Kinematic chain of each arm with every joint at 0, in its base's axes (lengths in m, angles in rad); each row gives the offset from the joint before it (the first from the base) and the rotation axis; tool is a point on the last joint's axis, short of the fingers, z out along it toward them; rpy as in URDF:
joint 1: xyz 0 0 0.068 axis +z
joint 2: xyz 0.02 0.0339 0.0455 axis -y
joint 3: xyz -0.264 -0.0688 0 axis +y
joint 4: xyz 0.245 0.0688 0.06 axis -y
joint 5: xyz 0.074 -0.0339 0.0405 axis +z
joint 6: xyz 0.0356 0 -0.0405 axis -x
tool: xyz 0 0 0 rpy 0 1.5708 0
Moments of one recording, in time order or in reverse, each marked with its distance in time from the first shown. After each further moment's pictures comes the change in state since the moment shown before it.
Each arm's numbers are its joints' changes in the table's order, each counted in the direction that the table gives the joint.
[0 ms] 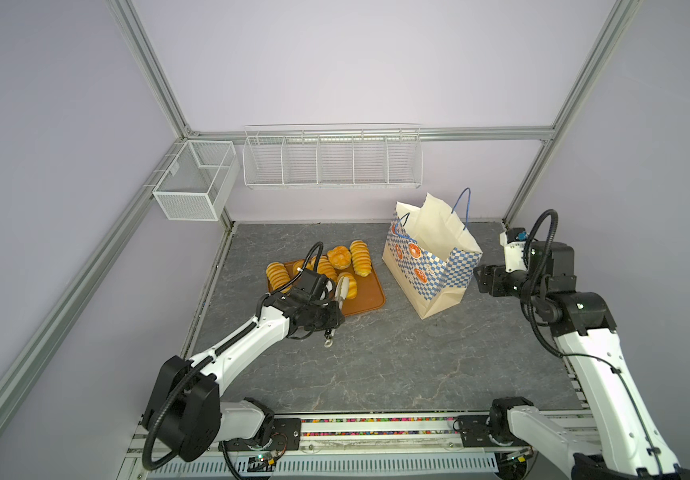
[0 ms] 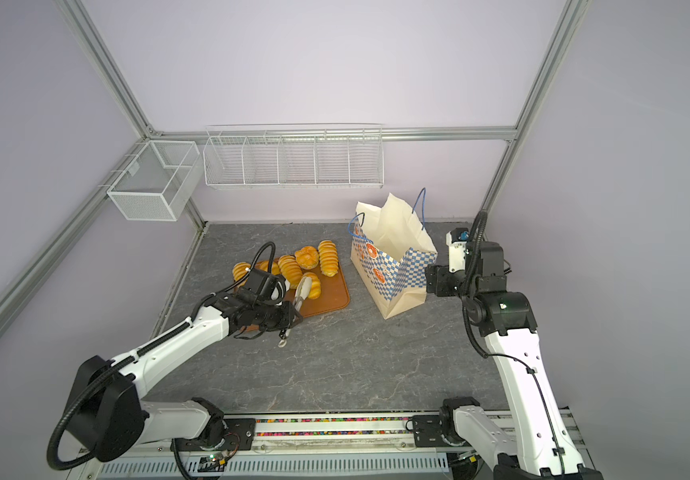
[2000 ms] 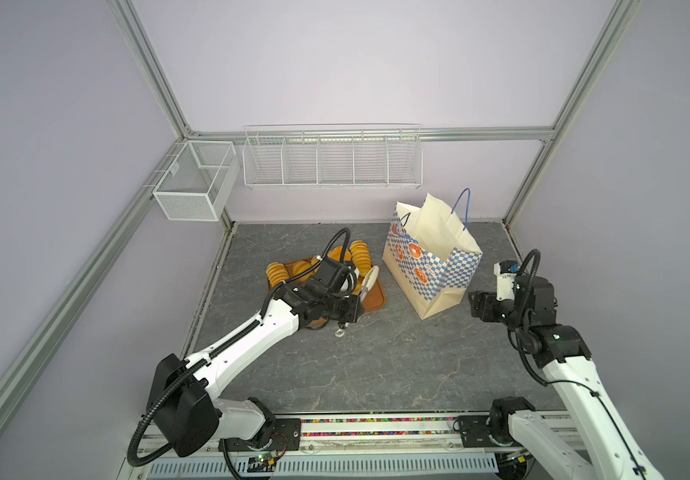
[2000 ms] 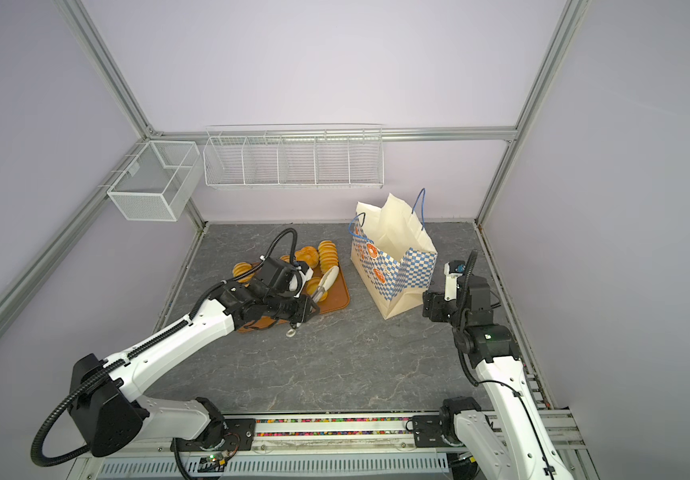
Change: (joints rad) left arm -0.217 -0.007 -0.224 -0.073 0.071 -0.140; right arm 0.000 0.155 0.380 0.215 -0.027 -0.085
